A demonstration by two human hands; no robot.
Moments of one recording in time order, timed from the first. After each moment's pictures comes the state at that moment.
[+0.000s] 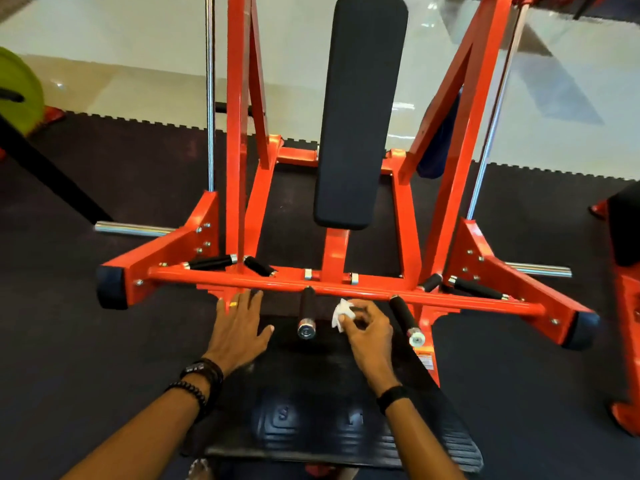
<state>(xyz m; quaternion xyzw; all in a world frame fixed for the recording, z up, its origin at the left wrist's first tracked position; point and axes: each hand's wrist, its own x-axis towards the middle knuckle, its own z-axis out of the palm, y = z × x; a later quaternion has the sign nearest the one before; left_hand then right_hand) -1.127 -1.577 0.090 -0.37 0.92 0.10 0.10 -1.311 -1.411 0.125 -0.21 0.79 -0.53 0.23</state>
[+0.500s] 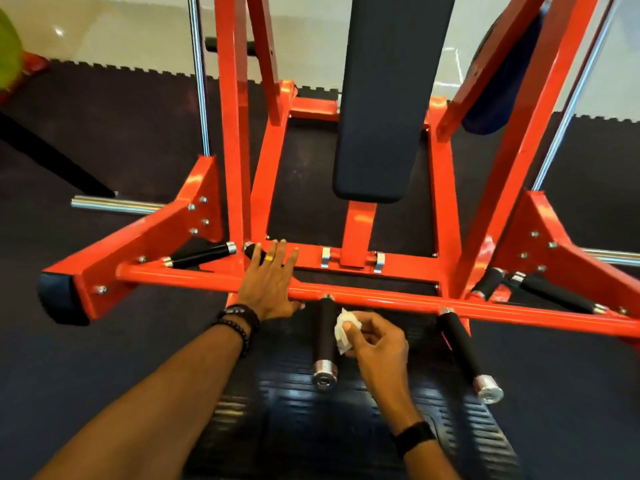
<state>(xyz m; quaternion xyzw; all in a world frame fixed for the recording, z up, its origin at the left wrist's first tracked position) -1.232 -1.679 -0.009 -0.27 0.94 0.03 0.20 -1.327 -1.464 0.051 -0.16 0.77 -0.52 0.32</state>
